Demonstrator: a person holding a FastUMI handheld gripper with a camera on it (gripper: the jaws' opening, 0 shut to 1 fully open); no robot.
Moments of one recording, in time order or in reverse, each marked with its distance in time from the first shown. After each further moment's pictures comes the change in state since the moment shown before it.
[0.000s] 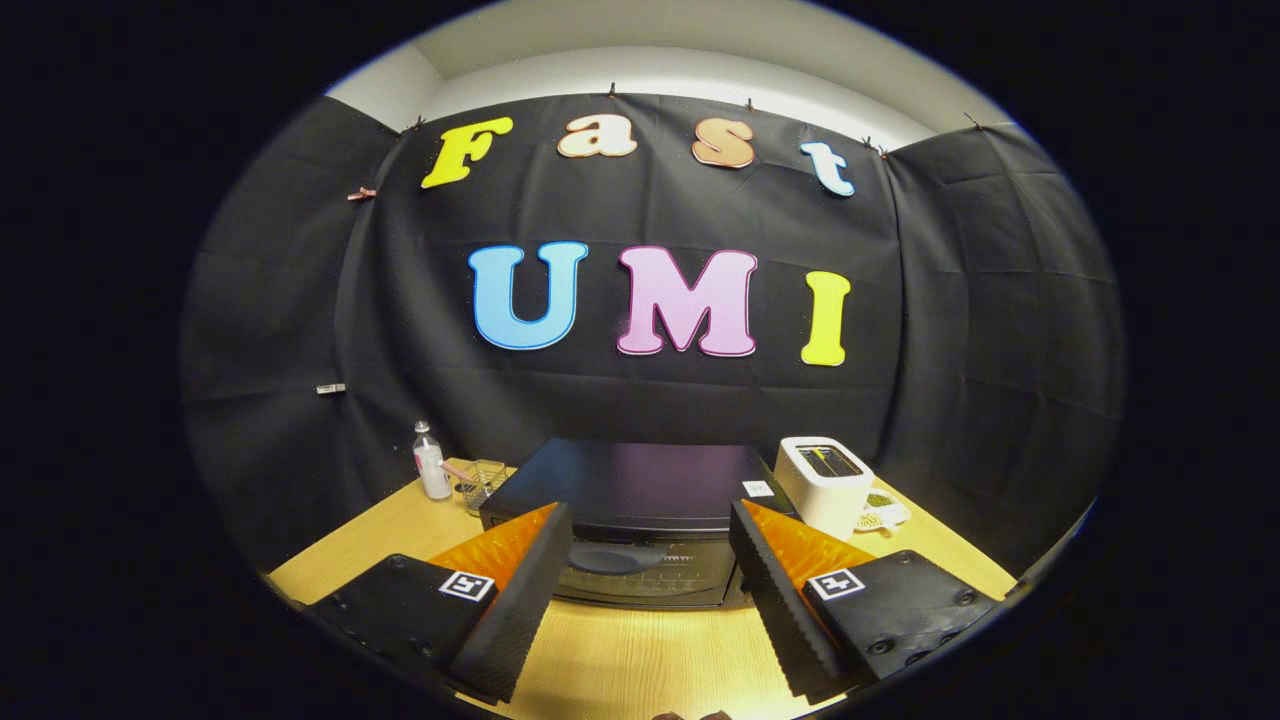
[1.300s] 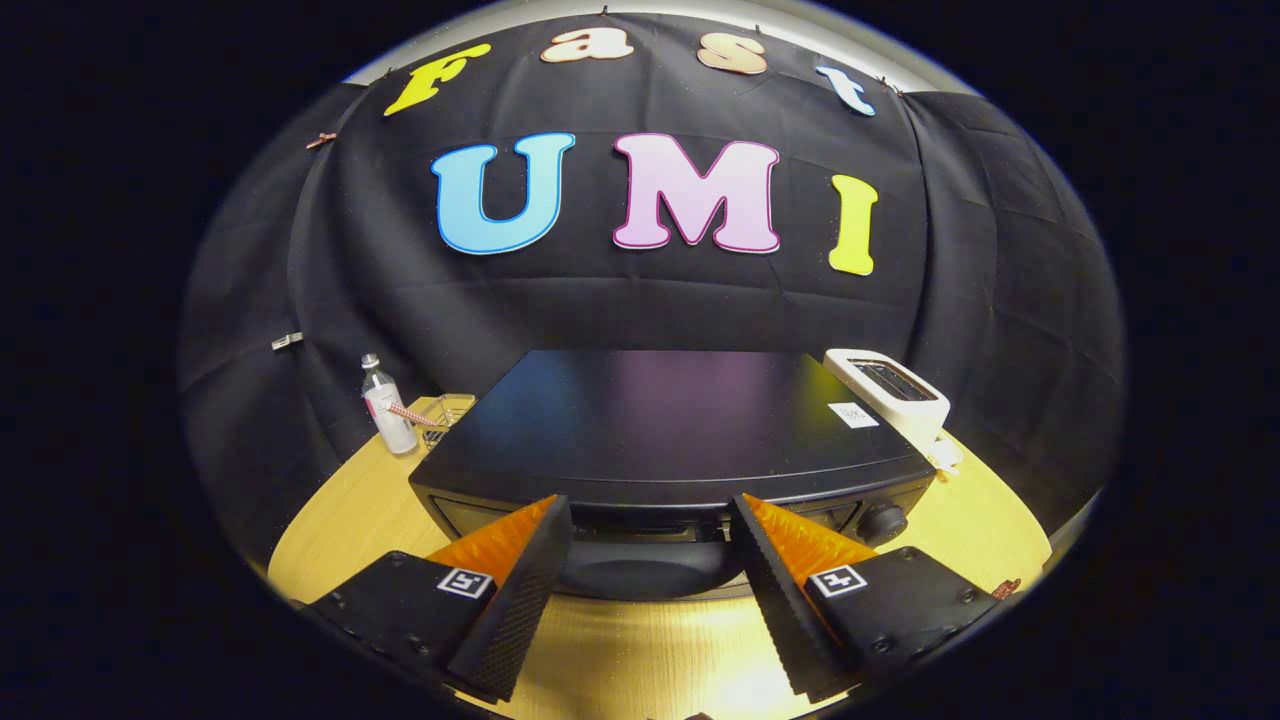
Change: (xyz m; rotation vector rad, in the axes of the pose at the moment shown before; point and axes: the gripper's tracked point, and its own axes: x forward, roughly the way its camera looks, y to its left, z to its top) arm 0.107 0.033 -0.090 0.020 0.261 -0.031
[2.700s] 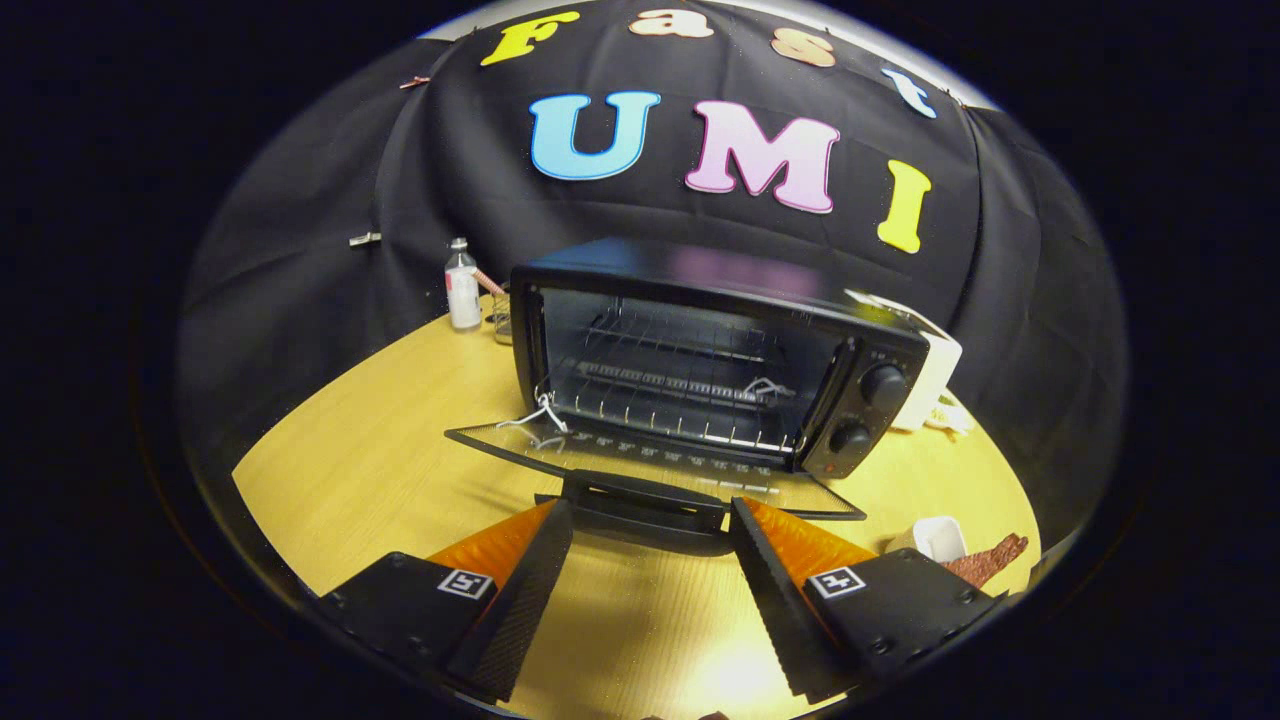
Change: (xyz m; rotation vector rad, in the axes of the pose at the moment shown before) arm -0.092 -0.003 -0.132 -0.147 0.165 0.154
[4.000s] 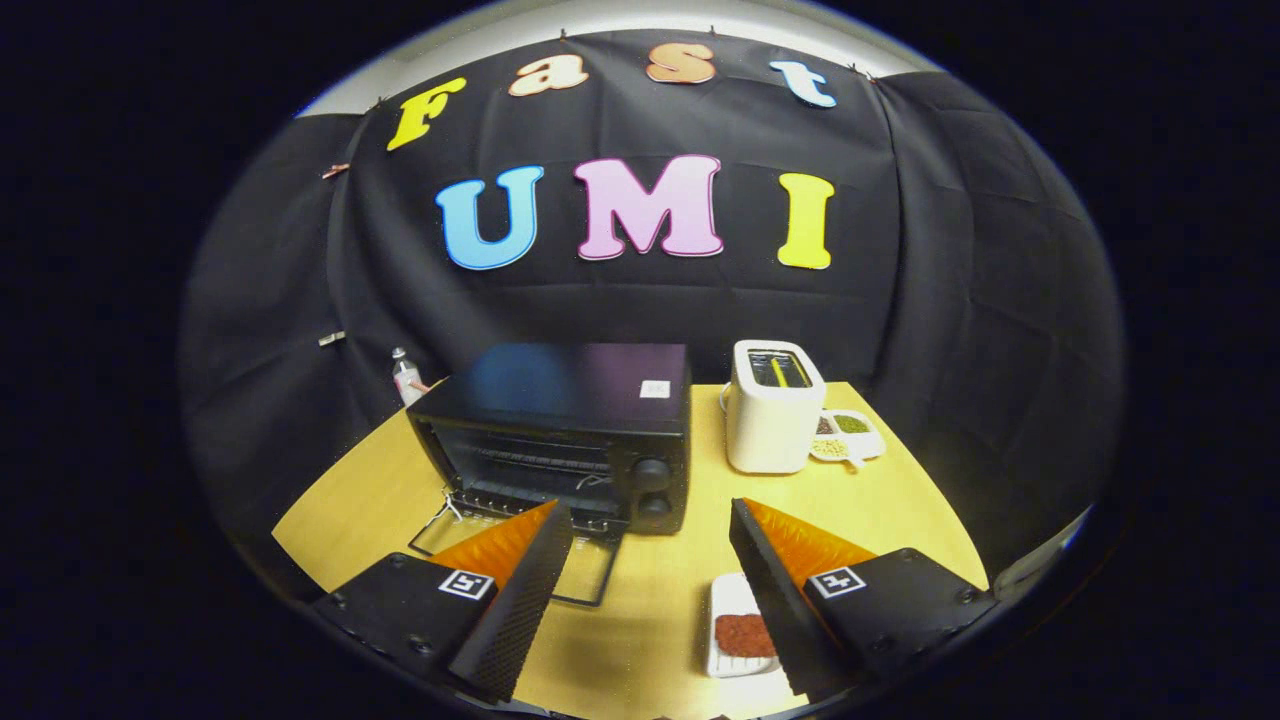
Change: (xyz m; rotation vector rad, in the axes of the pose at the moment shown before) arm -0.092 -0.206 0.098 0.166 -0.137 -0.041
